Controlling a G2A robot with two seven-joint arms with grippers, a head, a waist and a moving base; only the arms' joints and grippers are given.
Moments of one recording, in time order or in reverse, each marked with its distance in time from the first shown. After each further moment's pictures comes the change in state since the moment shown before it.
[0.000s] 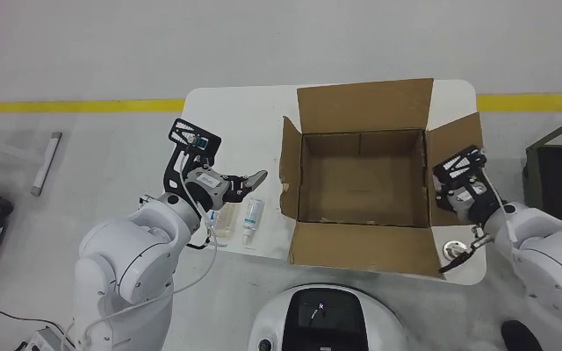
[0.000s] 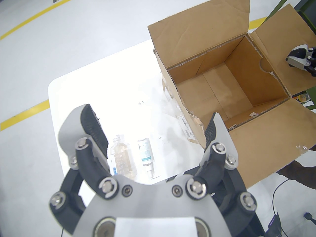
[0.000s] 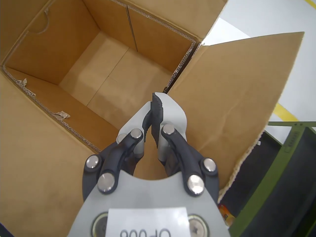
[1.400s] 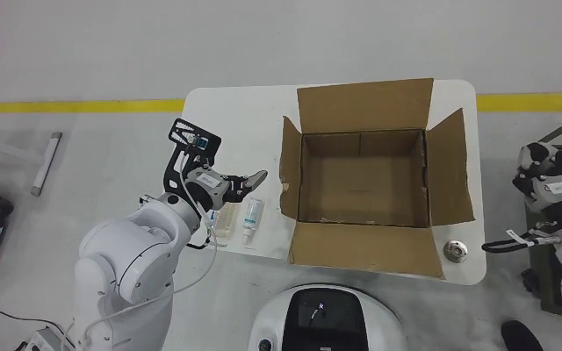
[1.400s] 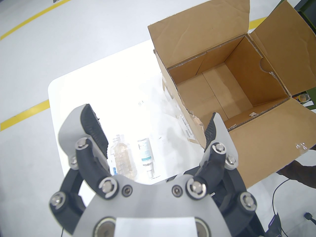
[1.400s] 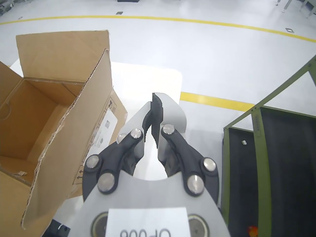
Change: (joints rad) left arm 0.000 0.000 0.000 0.000 0.000 0.000 0.000; right arm -0.256 -0.047 0.304 0.007 0.004 0.215 -0.552
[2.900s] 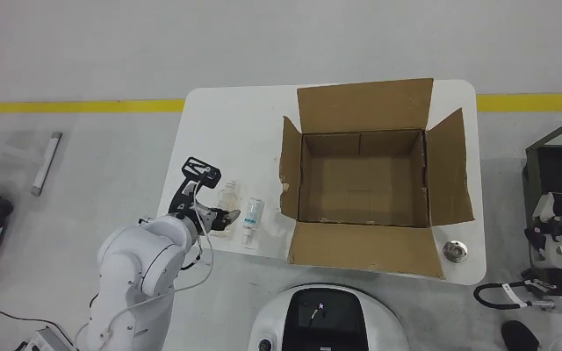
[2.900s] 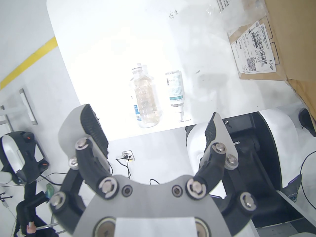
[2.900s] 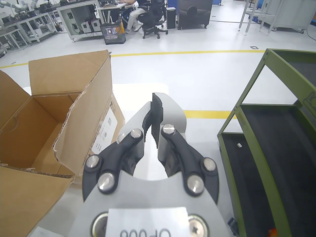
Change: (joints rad) left arm 0.094 0.035 -0.014 0.111 0.200 -0.047 -0.216; right arm -0.477 -0.096 0.056 -0.129 -0.029 0.109 -0.564
